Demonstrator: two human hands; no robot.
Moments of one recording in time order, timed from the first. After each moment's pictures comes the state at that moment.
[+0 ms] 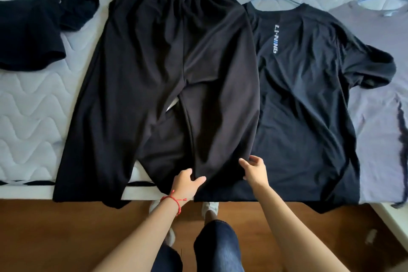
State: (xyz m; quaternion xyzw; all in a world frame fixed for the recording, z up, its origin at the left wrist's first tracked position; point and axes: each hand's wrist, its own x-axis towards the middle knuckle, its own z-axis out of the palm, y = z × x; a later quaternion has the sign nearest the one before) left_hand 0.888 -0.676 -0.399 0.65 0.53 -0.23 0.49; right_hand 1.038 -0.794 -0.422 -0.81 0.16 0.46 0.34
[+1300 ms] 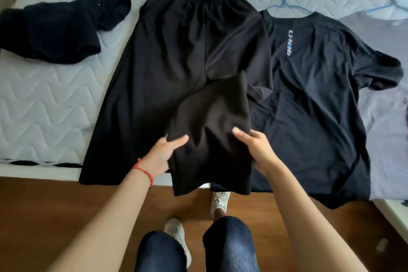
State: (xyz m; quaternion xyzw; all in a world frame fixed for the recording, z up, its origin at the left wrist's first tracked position) left_hand 0.848 -0.593 -0.315 0.33 0.56 -0.01 0.76; right_hand 1.014 -0.733 -0.322 -0.64 0.05 0.54 0.54
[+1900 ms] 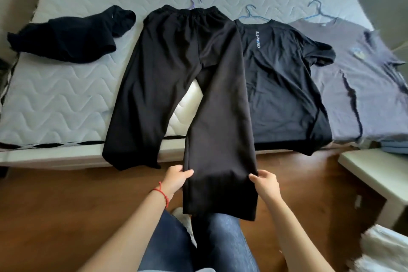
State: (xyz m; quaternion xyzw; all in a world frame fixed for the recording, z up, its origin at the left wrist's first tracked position) left_hand 0.670 -0.719 -0.306 0.51 0.54 -0.14 0.65; right_hand 0.811 -0.913 -0.303 -0.87 0.09 0.37 0.32
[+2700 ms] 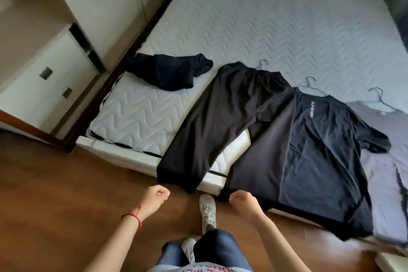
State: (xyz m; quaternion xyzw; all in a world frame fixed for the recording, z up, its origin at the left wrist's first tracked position) left_hand 0.528 -0.613 -0.222 0.59 0.60 -0.04 0.54; right_hand 0.760 -0.753 -0.219 -0.84 -0.23 0.48 0.14
